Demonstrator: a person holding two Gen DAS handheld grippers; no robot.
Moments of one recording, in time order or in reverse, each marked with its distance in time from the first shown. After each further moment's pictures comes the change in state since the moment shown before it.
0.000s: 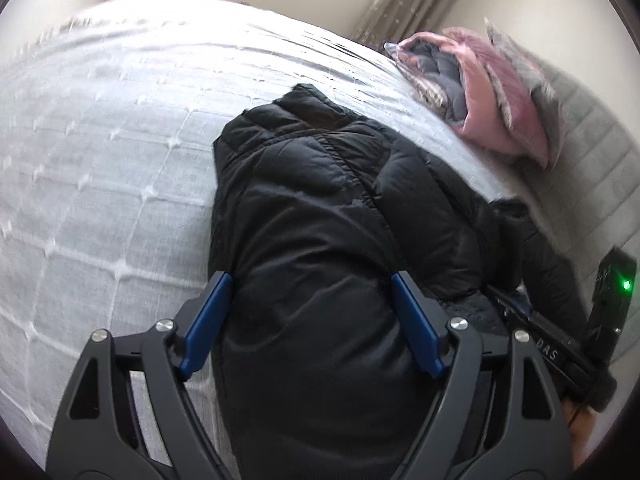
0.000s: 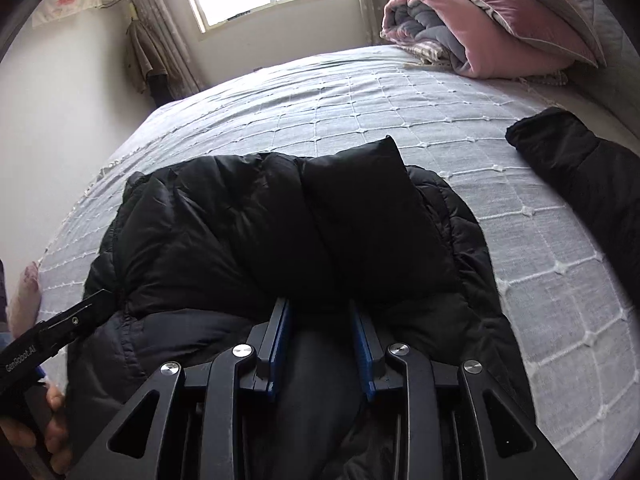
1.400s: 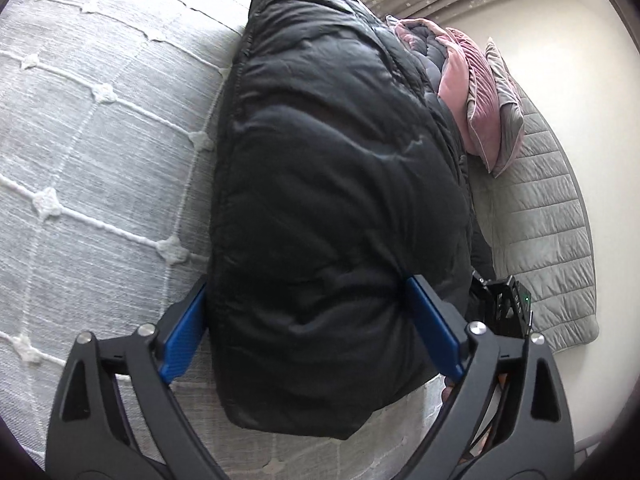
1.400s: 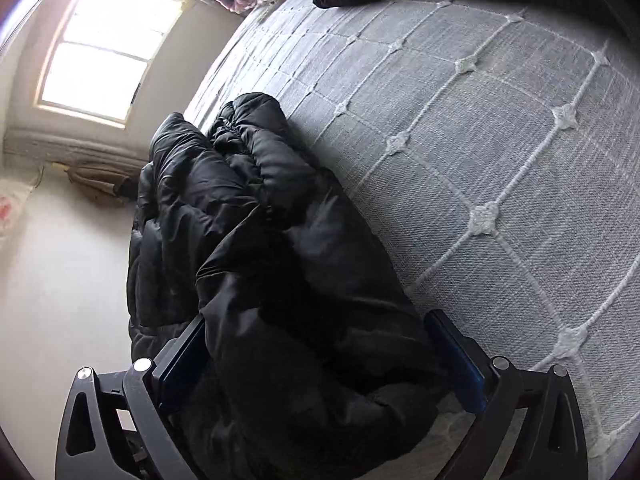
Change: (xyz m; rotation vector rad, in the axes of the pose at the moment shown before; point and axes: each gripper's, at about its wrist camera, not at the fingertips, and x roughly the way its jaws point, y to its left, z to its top) left arm -0.036 0.021 -0.102 -0.257 0.211 -0.254; right arm -0.031 -0.125 -0.109 0.685 0.148 0.263
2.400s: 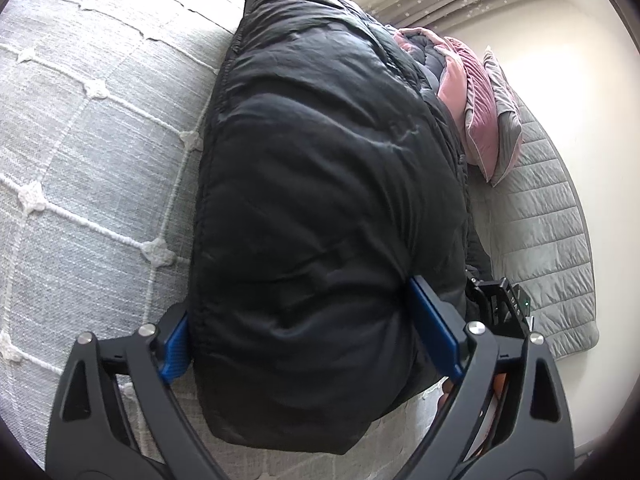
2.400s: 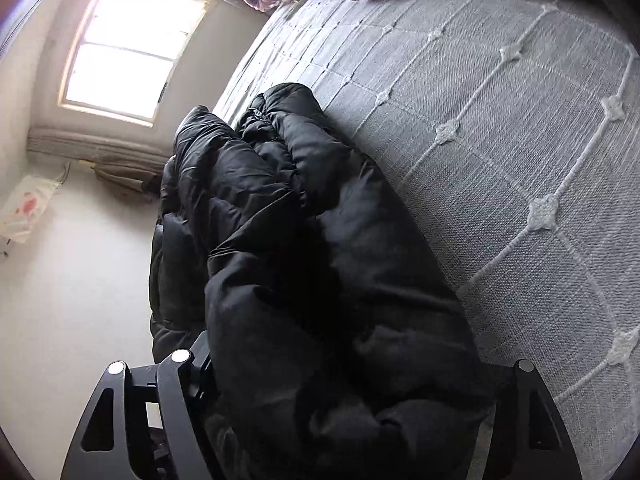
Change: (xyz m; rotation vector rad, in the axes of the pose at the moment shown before) left arm 0.007 -0.010 -0.007 -0.010 -0.054 -0.006; right arm 0.027 0.012 0.001 -0.006 0.009 0.127
